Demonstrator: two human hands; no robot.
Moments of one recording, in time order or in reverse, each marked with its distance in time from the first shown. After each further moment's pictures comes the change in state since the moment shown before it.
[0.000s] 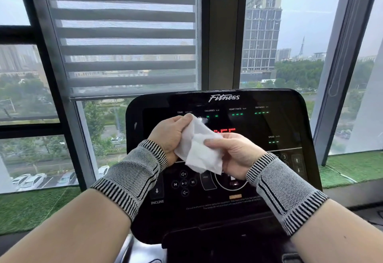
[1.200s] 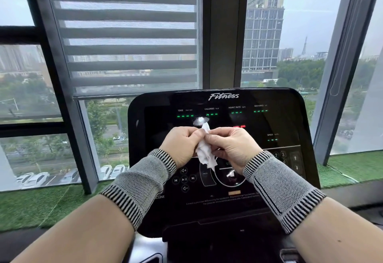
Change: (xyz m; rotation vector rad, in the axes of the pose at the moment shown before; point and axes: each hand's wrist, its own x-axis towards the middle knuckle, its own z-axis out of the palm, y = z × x) left_hand -0.017 -0.021 0.007 0.564 -0.059 0.253; right_hand -0.001 0.005 0.001 -0.306 0.218 -0.247
